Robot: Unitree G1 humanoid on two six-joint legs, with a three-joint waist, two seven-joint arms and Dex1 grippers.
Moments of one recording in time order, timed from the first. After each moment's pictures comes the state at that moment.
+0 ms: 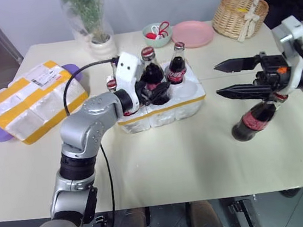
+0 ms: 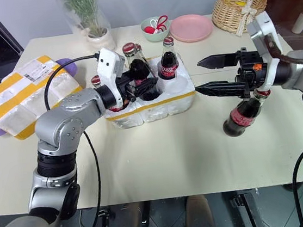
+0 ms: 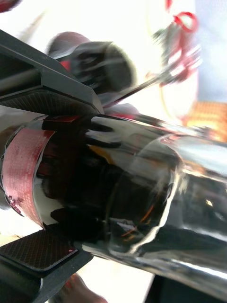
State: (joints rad) left arm -0.75 0.30 -0.10 -0.25 -0.52 0.95 -0.36; right arm -0.64 -0.97 -0.21 -0.08 0.77 0.78 1.28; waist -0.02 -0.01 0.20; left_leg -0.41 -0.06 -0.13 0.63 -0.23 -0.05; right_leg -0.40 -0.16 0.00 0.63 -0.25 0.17
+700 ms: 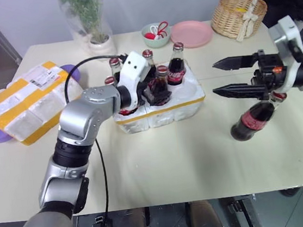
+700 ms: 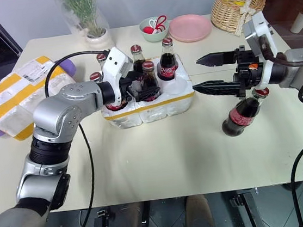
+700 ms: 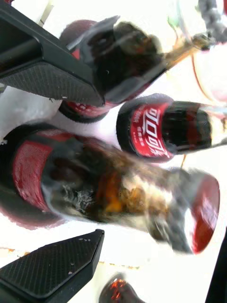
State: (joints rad) left arm -0.87 0.40 -0.17 -0.13 -0.48 0.96 -0.57; right arm -0.65 -0.97 -0.19 -0.07 0.73 0.74 1.25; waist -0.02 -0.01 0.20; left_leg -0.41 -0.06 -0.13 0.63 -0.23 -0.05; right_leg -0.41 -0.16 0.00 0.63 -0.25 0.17
